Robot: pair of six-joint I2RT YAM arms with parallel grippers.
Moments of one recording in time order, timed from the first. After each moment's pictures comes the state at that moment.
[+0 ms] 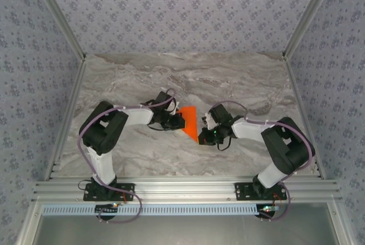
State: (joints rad) left arm -0.62 1.89 1.00 -0.14 0.52 -0.63; right arm 0.57 1.57 0.67 -0.28 -0.50 0.50
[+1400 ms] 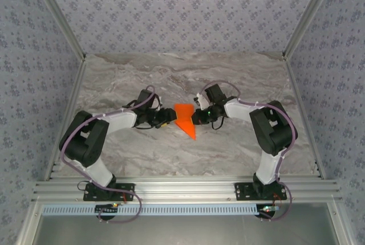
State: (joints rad) left arm -0.50 1.68 0.84 -0.07 0.51 -0.80; right arm 0.48 1.83 1.03 -0.29 -0.56 0.23
